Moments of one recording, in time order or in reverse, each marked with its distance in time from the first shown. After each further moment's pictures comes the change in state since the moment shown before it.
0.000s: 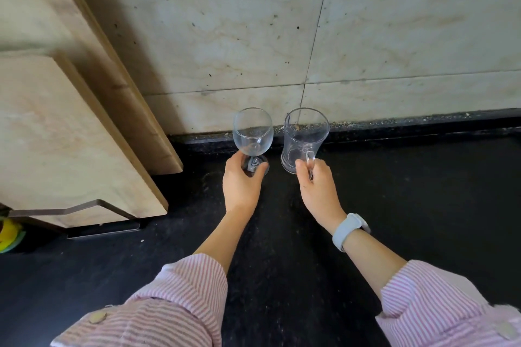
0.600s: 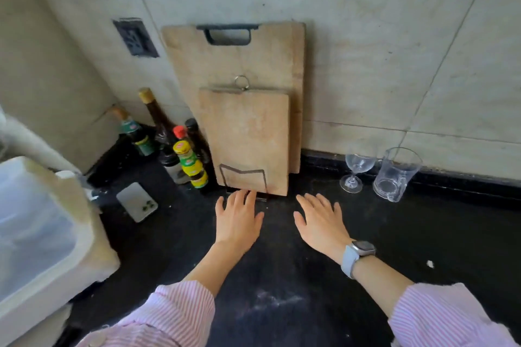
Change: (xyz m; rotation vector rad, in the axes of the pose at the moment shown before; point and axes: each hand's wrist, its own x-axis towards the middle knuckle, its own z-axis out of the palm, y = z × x) left_hand -0.140 -0.013 -0.248 0.972 0.055 0.074; right_hand -0.141 -0.147 0.059 -0.652 -0.595 -0.346
